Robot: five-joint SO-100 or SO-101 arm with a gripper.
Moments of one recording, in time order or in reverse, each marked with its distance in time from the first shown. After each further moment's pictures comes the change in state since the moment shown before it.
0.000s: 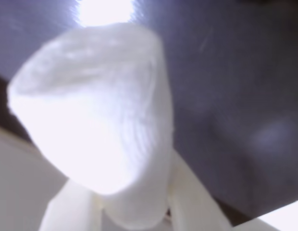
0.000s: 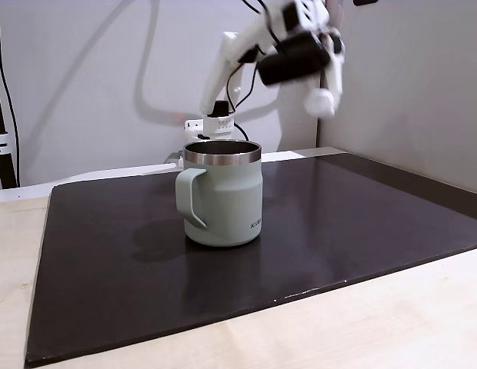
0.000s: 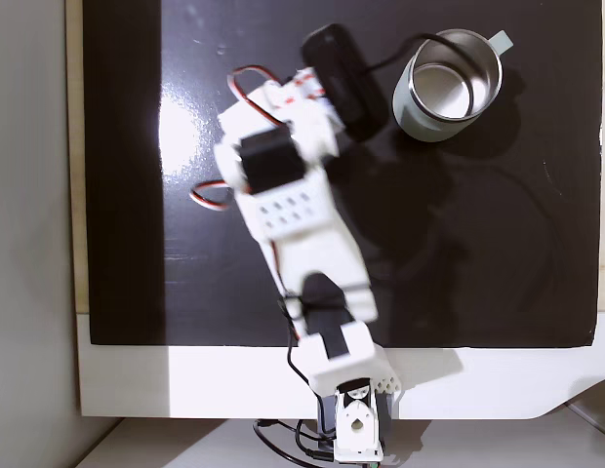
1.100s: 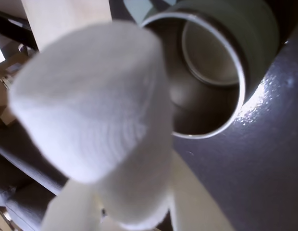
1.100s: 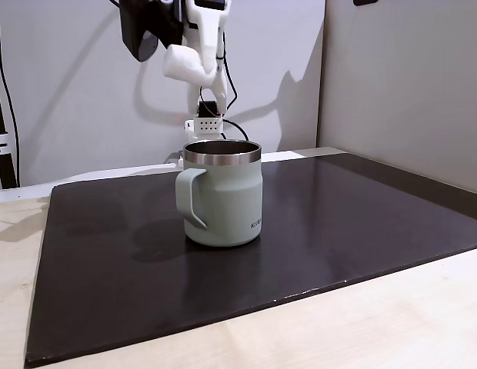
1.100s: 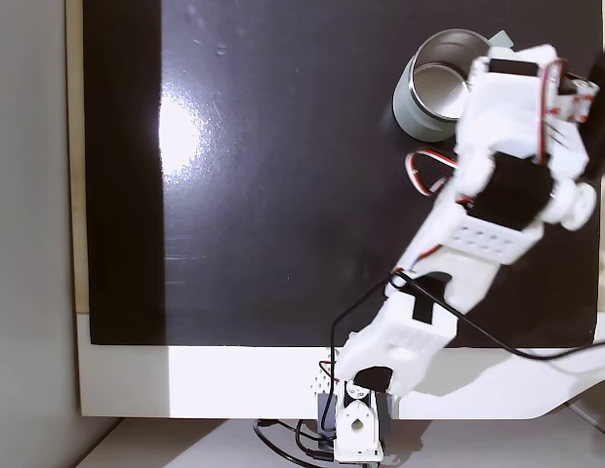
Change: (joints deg) arm 32.2 -14.9 -33.4 0.3 3.6
